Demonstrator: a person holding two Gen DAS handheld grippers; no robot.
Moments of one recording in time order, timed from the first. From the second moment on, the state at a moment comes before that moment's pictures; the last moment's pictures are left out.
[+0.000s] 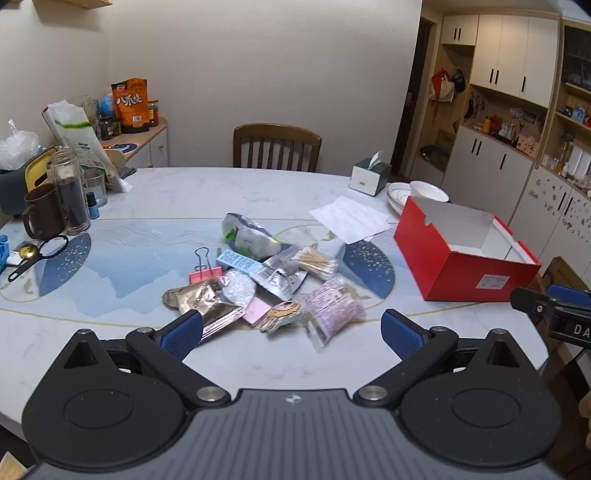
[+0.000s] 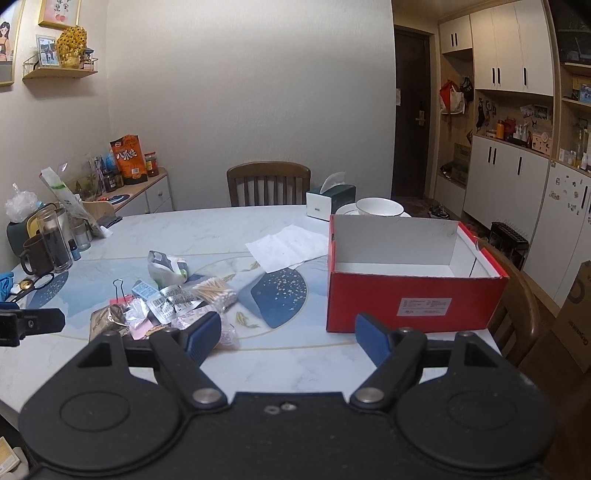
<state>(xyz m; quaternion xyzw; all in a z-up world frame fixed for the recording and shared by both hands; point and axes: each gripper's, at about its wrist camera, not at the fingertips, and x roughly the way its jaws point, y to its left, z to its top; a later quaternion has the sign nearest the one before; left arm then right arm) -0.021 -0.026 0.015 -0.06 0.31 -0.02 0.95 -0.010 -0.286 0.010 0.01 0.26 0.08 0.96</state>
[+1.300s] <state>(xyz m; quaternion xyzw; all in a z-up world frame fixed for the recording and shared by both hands) 0.091 0.054 -0.057 -0.04 0.39 0.06 0.92 0.083 -0.175 -0.050 -0.09 0.33 0.19 0.92</state>
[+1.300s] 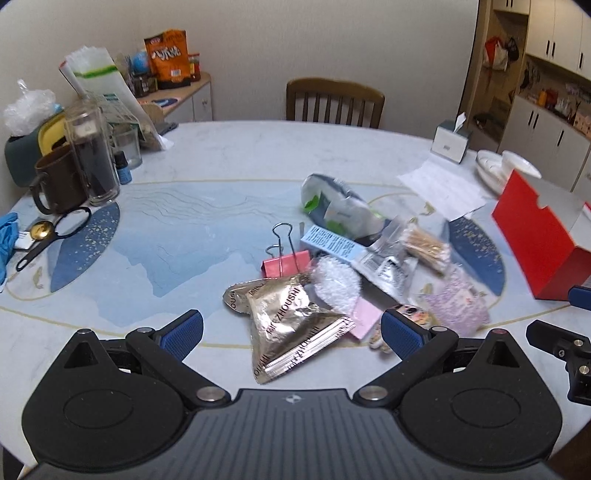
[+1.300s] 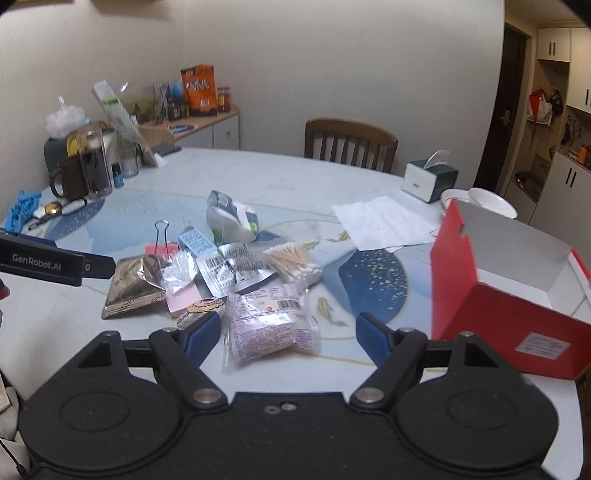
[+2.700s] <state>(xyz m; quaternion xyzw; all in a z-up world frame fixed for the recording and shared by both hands) 0.191 0.113 -0.121 -0.14 0.51 -0.01 0.85 0.174 -0.117 -0.117 -0.15 0.44 0.19 0.86</state>
